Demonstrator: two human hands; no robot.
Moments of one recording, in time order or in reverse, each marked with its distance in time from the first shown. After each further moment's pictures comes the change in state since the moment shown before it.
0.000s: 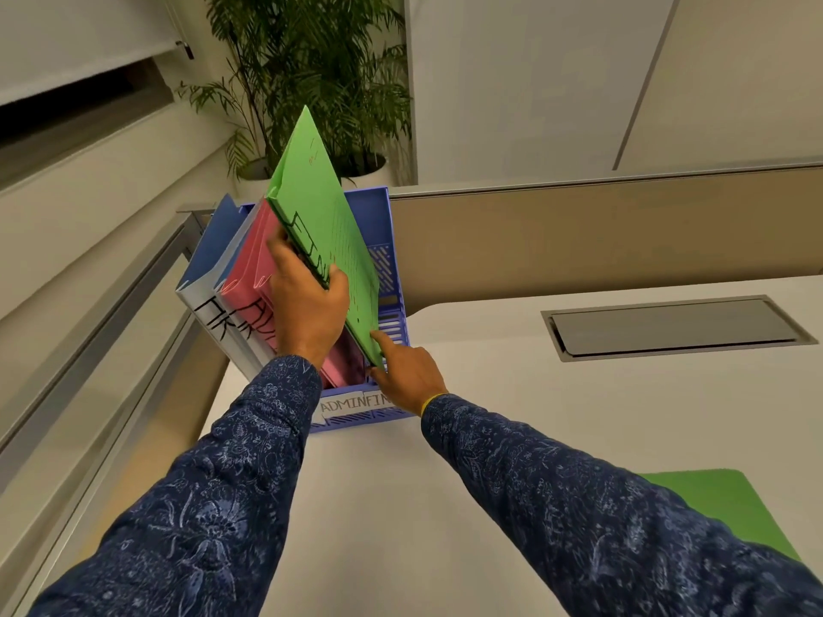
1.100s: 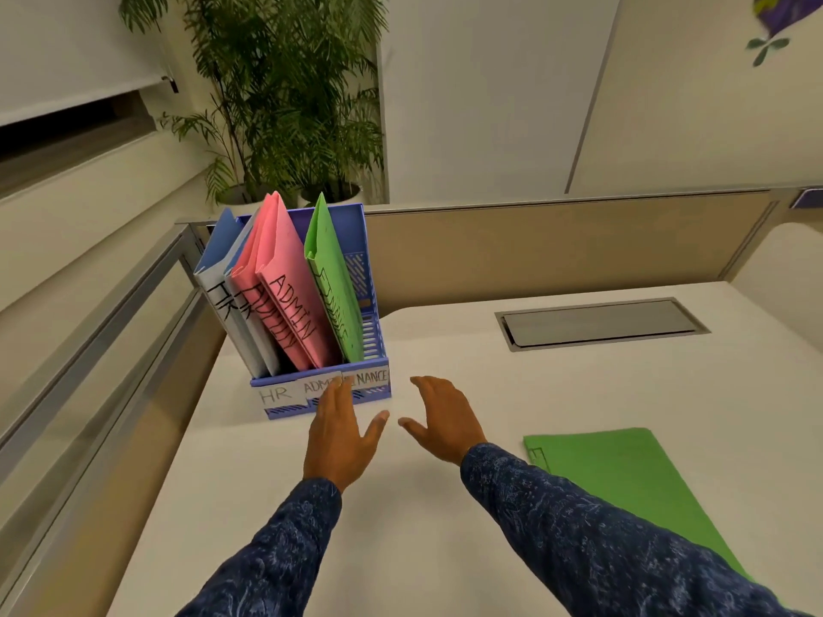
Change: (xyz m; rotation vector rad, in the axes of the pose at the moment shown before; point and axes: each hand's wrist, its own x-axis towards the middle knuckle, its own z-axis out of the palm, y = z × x) left_hand -0.201 -0.042 -0.026 0.368 -0.554 -0.135; right_hand -0.157 0.037 -0.020 -0.049 0.060 0.071
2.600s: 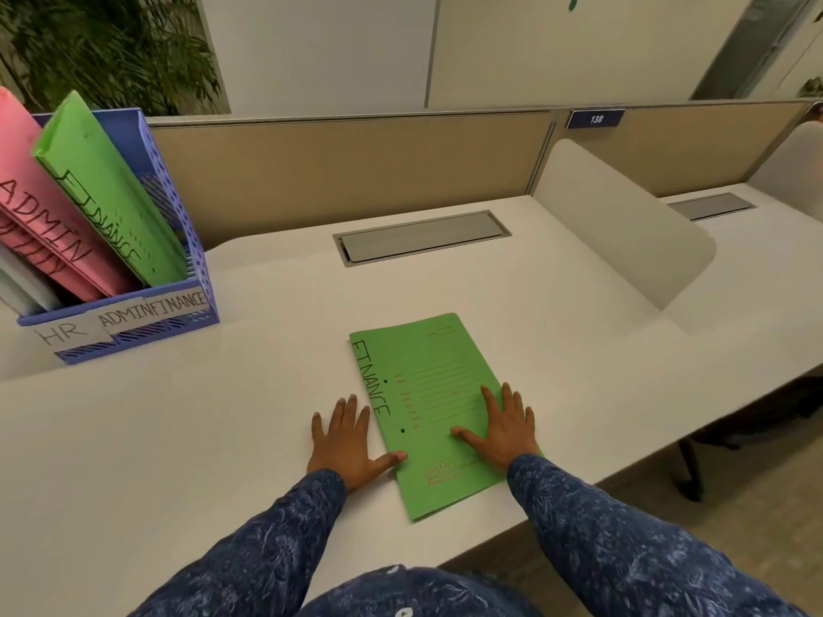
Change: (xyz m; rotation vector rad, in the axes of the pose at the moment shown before) left_hand -0.183 0.111 0.195 0.488 -0.644 0.304; right_hand -0.336 0.223 -0.071 -0.215 -0.184 0.777
